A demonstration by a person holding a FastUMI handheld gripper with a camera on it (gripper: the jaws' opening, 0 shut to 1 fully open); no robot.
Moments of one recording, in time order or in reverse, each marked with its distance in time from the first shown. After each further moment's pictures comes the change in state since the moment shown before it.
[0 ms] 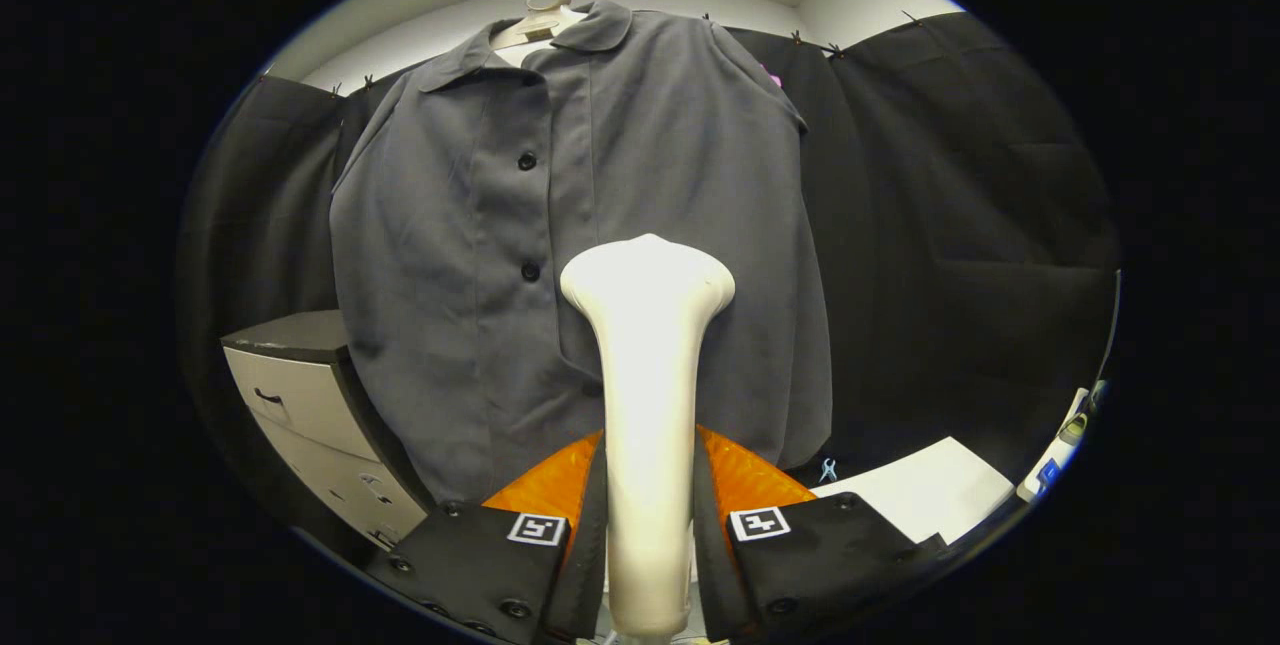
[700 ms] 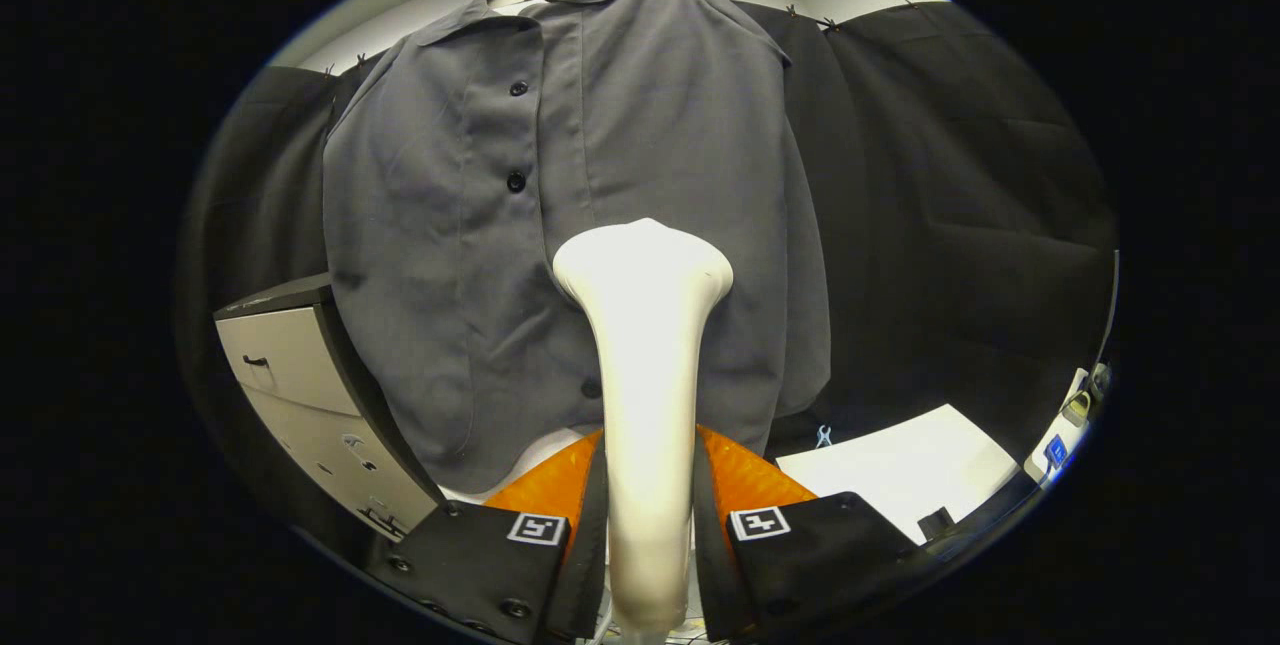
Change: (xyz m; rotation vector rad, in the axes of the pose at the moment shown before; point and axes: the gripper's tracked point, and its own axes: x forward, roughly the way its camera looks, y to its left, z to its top) arm -0.006 -0.010 -0.058 0.010 0.109 -0.025
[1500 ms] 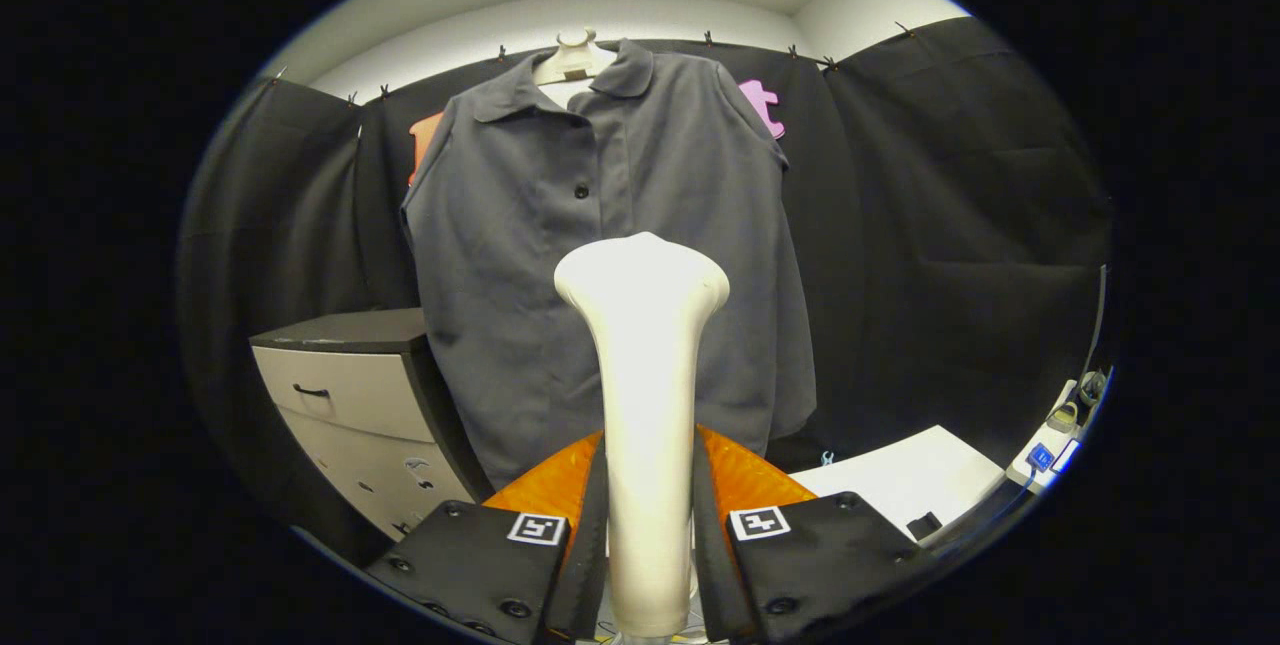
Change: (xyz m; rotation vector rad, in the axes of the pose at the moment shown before) arm -0.111 0.042 0.069 -0.011 -0.165 0.047
